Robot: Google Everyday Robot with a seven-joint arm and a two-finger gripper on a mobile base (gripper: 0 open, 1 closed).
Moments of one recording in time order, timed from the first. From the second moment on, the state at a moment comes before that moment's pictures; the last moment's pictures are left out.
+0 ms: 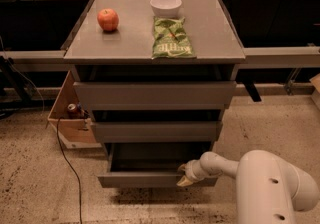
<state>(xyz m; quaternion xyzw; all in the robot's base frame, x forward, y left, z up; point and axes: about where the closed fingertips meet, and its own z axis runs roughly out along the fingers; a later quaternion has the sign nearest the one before) 0.619 -0.121 0.181 -0.66 0.70 0.10 0.26</state>
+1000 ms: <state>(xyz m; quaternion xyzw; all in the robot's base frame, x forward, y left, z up) 0.525 -0.087 0.192 -0.72 0.64 0.18 0.19</state>
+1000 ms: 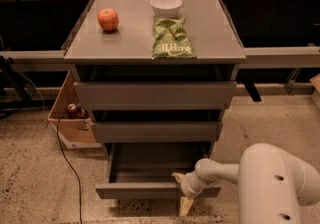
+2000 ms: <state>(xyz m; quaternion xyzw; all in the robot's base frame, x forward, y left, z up) 0.503 -0.083 0.187 -0.74 0.63 0.19 0.16</state>
